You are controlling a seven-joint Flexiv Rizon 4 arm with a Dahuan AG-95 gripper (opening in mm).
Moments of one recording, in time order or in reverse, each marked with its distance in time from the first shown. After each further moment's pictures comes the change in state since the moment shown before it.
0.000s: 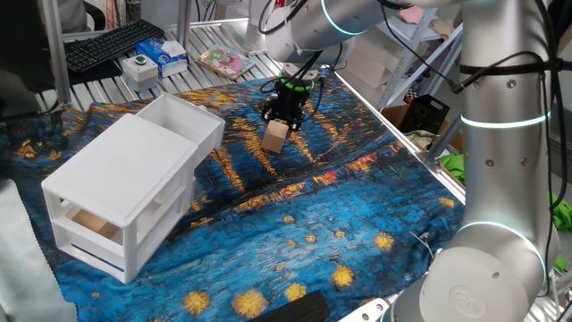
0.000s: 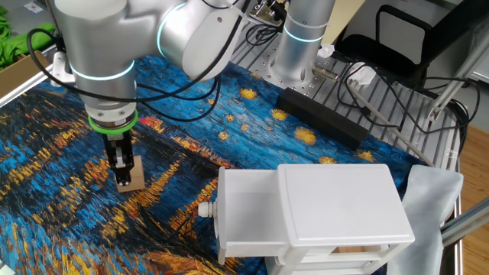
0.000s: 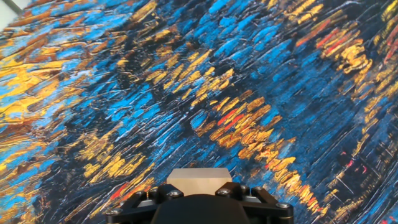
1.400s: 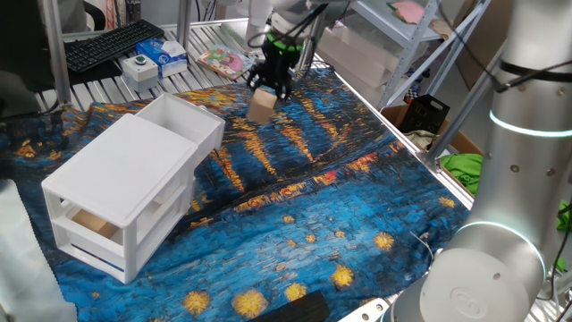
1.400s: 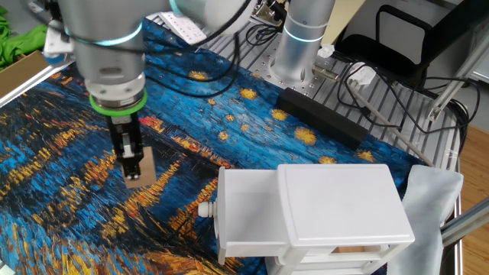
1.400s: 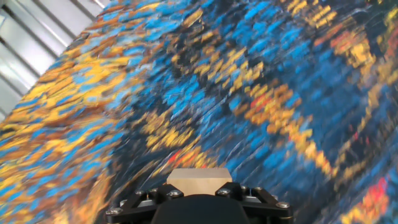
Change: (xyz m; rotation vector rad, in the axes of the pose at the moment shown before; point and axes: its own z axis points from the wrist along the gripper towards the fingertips) arm 0.039 0.066 -0.118 -0.022 0.038 0.042
